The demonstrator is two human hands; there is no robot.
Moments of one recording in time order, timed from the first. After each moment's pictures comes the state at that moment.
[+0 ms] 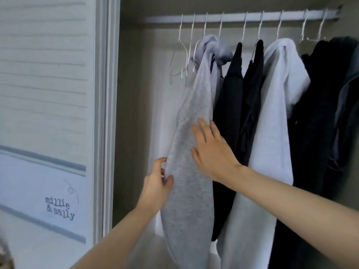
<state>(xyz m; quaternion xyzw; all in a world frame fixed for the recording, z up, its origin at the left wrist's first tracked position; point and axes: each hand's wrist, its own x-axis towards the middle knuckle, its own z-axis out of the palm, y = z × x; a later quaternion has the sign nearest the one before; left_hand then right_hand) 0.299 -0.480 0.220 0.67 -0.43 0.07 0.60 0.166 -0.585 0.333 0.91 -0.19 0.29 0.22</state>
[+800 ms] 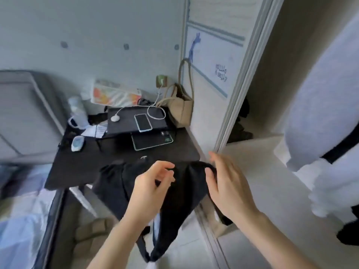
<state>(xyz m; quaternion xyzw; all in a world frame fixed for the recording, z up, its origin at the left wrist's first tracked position) -0.062 -0.203 0.037 0.83 0.00 0.14 0.55 -0.023 -0.404 0.061 0.93 0.22 0.24 -0.20</state>
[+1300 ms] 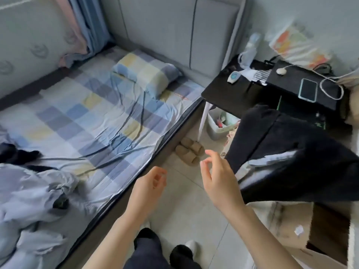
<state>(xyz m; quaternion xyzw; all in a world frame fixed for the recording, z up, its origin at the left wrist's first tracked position) -0.445 -0.127 -0.098 0.74 0.49 0.19 0.41 -0.257 -0.210 -0.042 0.79 0.51 -0.12 -0.31</state>
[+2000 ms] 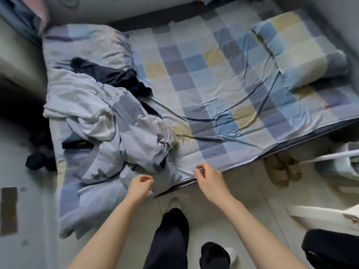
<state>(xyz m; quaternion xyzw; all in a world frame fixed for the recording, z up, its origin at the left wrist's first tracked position) -0.884 0.011 -0.265 0.22 0.81 0.17 0.52 -0.656 0.060 -0.217 0.66 0.59 -0.47 -0.06</state>
